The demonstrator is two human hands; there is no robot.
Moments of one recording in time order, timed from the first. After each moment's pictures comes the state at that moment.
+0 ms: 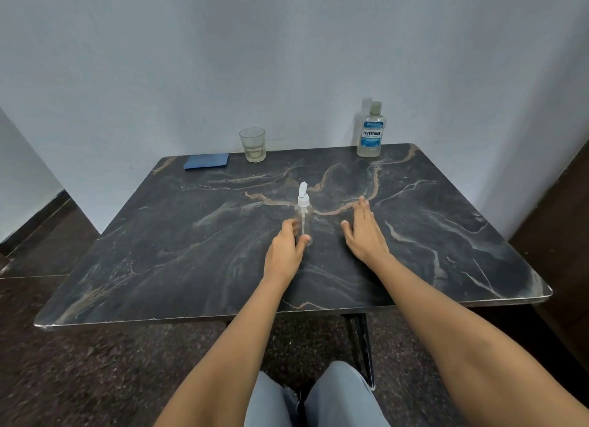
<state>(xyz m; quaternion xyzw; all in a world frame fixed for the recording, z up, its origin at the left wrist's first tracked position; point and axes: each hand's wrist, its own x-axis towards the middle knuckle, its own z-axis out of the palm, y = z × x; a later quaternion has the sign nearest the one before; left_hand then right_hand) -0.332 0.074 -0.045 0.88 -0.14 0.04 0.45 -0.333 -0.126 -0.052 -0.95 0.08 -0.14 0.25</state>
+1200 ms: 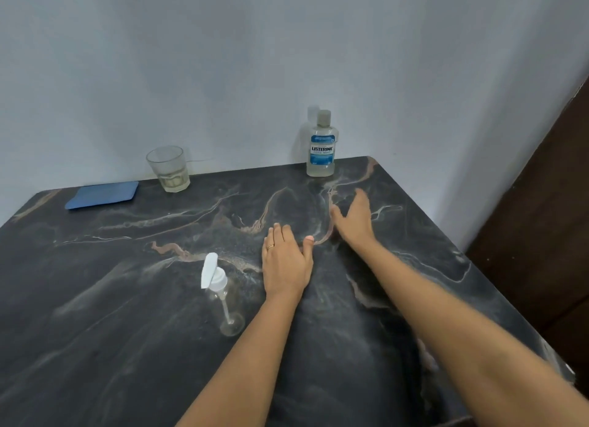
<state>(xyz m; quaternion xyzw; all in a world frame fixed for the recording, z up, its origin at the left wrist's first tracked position) -0.225 -0.092 -0.059 0.94 -0.14 0.06 0.30 -0.208 -0.253 -0.037 -0.85 0.22 -0.22 0.42</state>
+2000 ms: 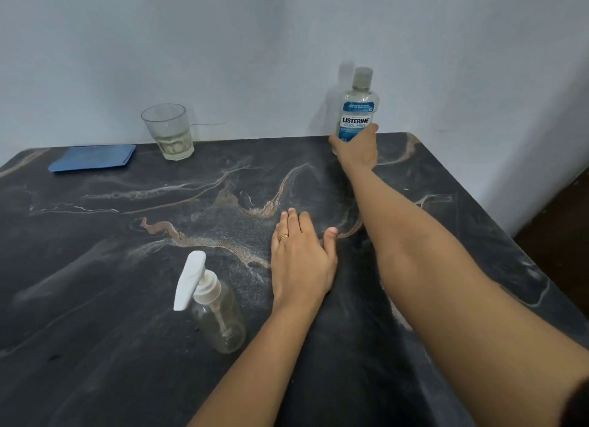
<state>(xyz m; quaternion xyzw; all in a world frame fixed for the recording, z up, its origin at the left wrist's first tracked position) -0.217 -0.095 -0.069 0.95 -0.13 0.09 0.28 -0.033 -0.272 -0.040 -0.81 0.30 -0.29 0.42</state>
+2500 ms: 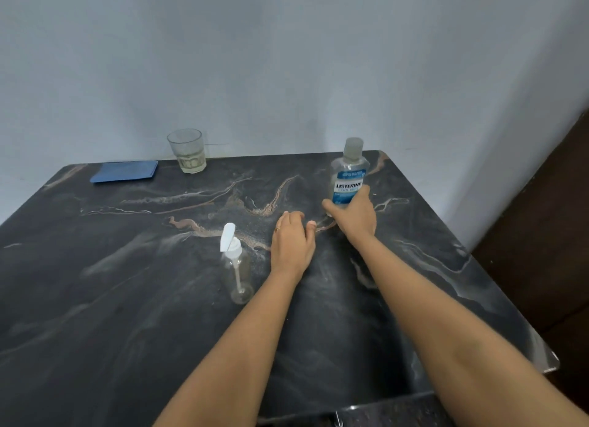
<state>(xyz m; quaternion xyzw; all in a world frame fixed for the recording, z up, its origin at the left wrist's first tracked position) -0.231 -0.084 -0.049 0.91 -0.14 0.04 0.39 -0.217 -0.228 -0.037 -0.85 0.25 -0.25 0.39</state>
